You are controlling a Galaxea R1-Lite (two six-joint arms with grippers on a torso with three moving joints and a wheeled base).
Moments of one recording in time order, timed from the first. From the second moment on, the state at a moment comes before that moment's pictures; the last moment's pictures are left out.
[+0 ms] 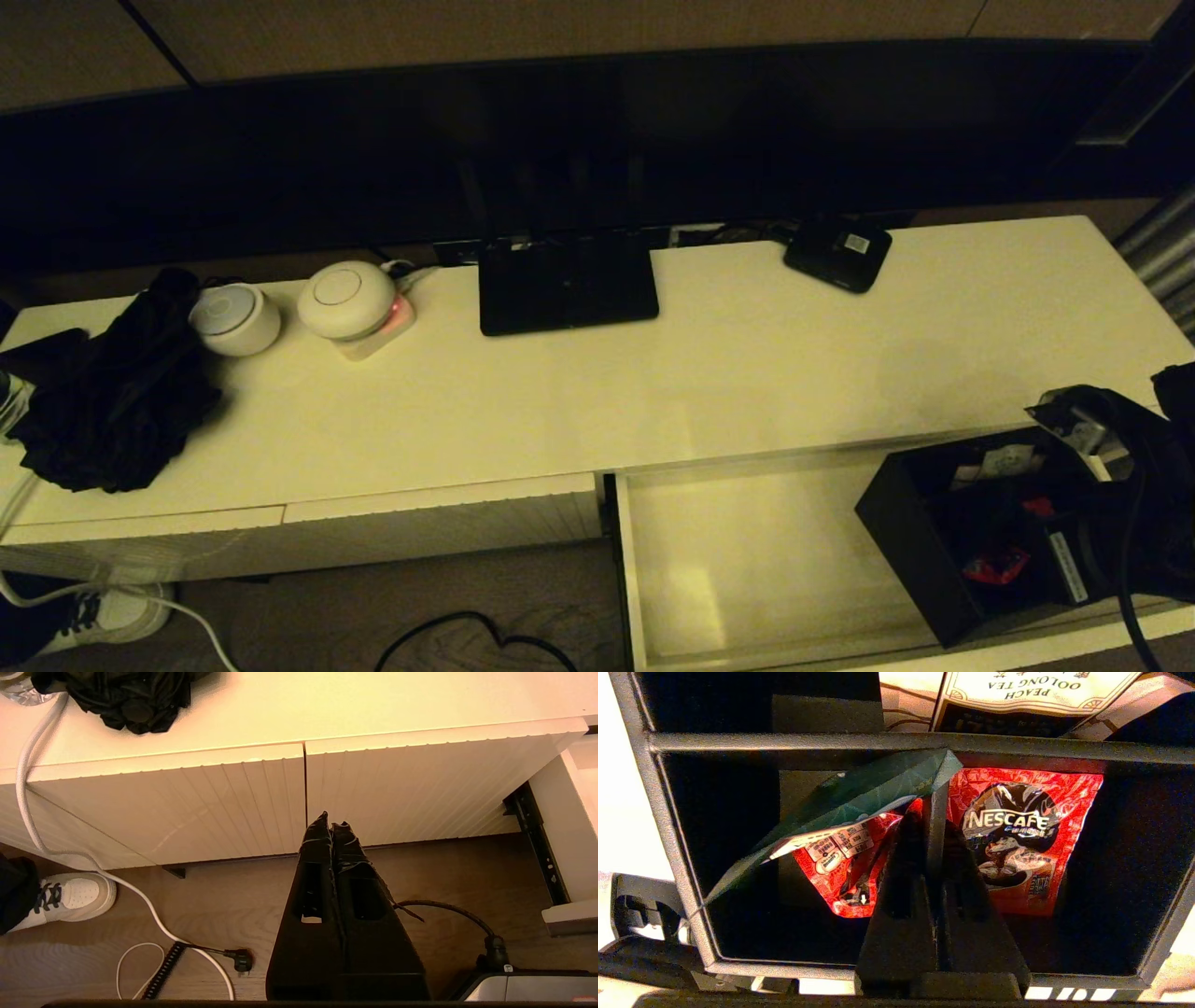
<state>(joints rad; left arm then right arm) 0.00 0.00 0.00 0.00 0.00 0.00 0.16 1.34 -0.74 0.22 -0.01 0.00</state>
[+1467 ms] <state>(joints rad) 0.00 0.00 0.00 0.00 0.00 0.00 0.12 1.61 -0.66 -0.19 0.01 0.00</state>
